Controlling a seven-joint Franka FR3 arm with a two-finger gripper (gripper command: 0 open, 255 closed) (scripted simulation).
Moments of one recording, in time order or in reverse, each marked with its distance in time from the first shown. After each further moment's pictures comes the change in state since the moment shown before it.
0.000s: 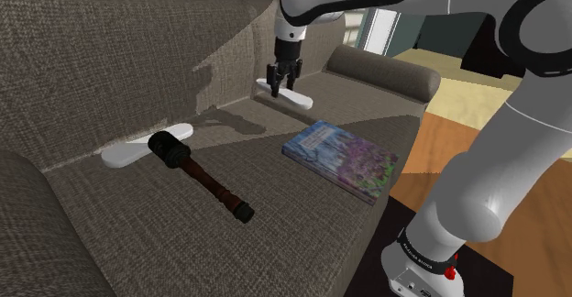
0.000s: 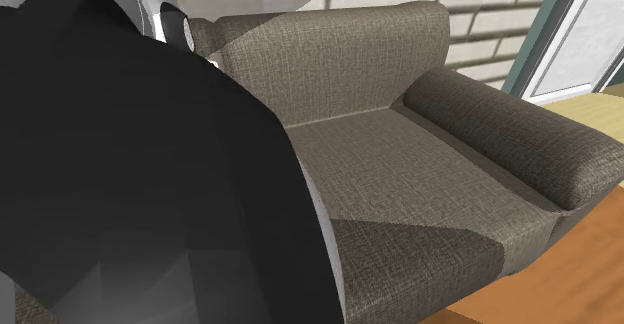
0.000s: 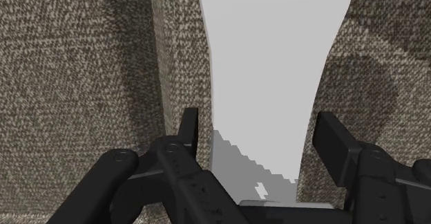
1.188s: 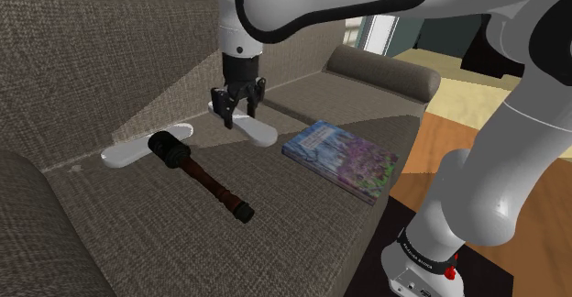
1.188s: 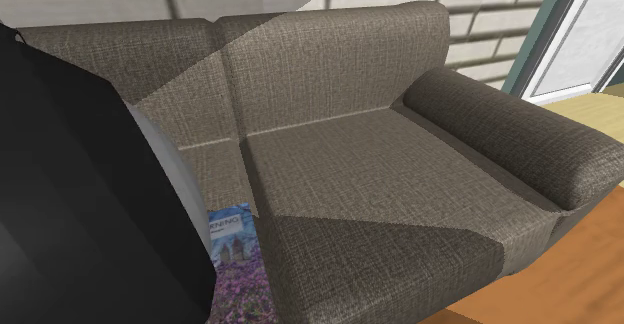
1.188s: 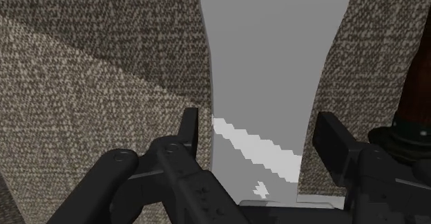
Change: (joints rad) arm 0.186 0.011 0.218 -0.001 0.013 0.005 0.401
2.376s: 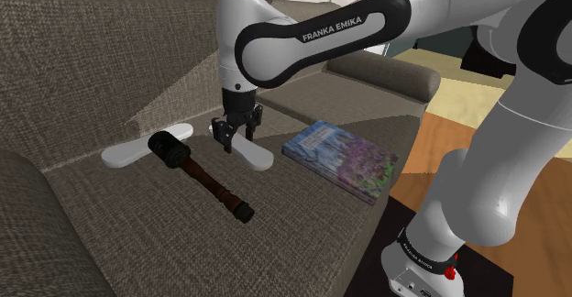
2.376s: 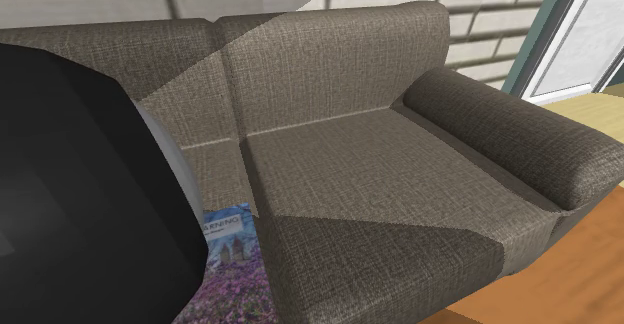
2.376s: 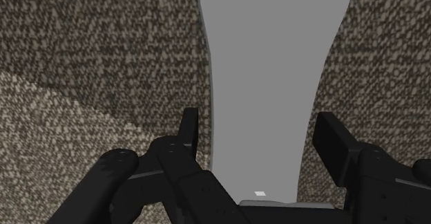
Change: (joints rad) arm 0.003 0.039 0.004 -0.140 -0.010 0.178 0.015
